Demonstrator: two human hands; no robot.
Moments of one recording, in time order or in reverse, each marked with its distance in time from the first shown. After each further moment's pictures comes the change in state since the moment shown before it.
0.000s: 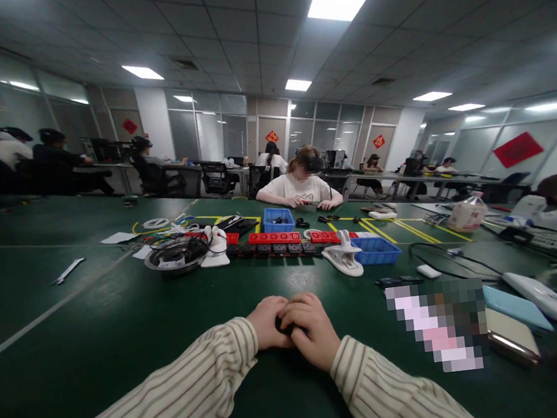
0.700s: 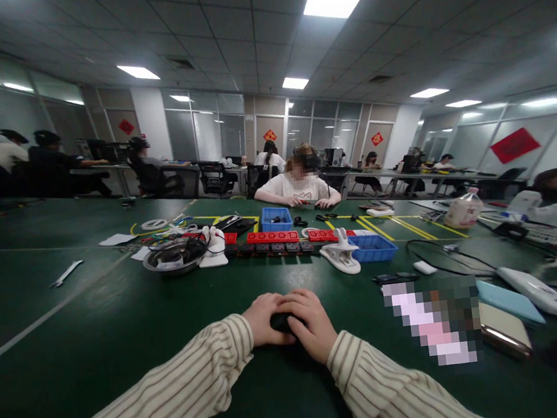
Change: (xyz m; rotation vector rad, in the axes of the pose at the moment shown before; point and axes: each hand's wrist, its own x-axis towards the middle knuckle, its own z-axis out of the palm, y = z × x) left_hand -0.004 -0.002 -0.007 0.017 -0.010 -0.010; right_hand -0.002 0.006 -0.003 0.021 0.022 0.041
